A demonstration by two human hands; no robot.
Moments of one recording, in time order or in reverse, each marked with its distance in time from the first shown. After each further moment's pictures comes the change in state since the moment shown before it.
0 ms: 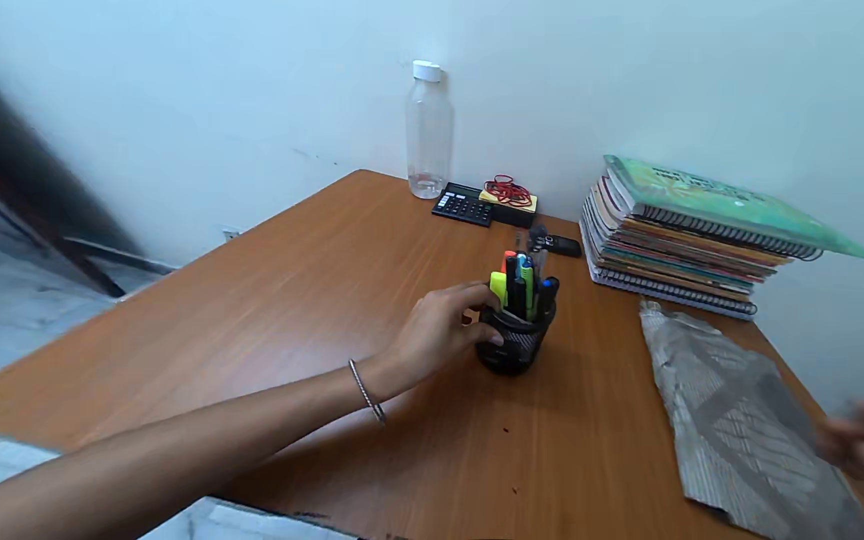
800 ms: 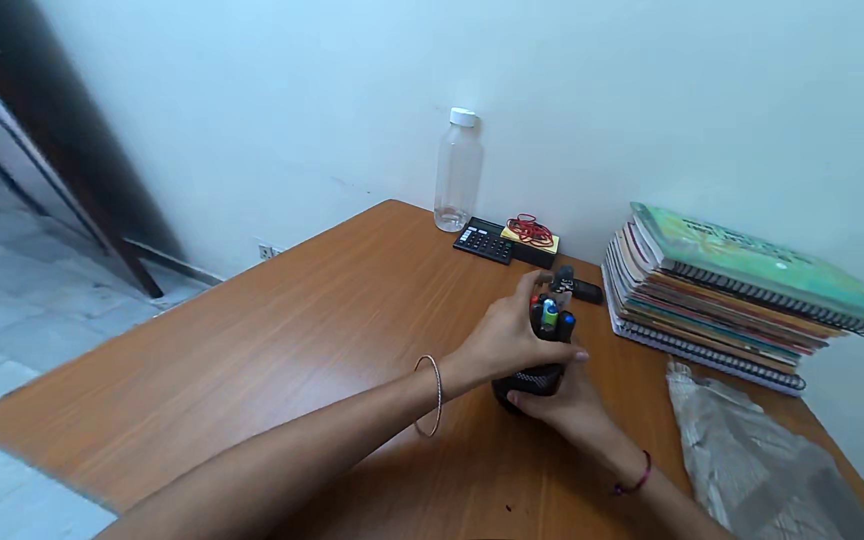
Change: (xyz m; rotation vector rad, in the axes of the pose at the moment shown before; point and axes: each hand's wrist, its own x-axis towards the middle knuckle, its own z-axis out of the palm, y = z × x) left_hand 0.070 0.021 0.019 -0.191 -0.041 -0.321; right_hand 0.102 0.078 0.194 -0.141 -0.462 0.237
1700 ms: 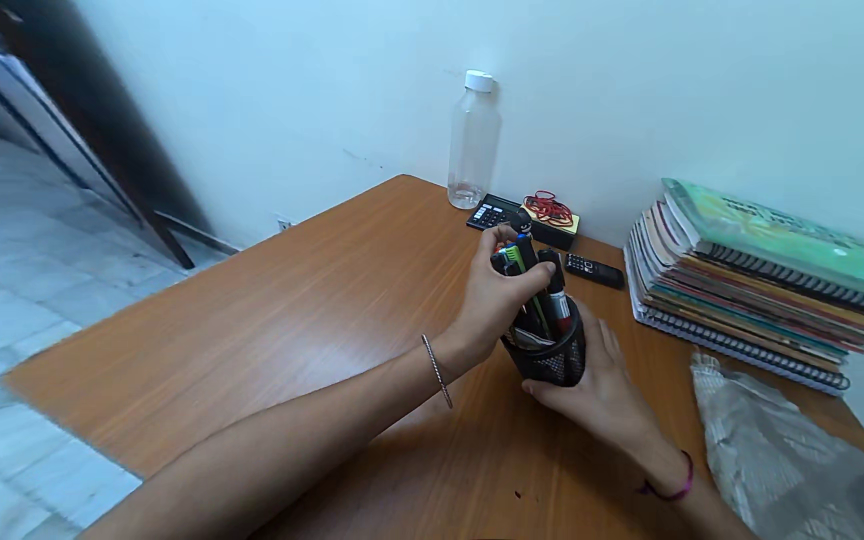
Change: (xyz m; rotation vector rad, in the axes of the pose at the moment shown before) left_hand -0.006 0.005 -0.004 -0.574 0.462 -0.065; right_hand -0.004 0.006 -0.008 -0.368 0.136 -0.270
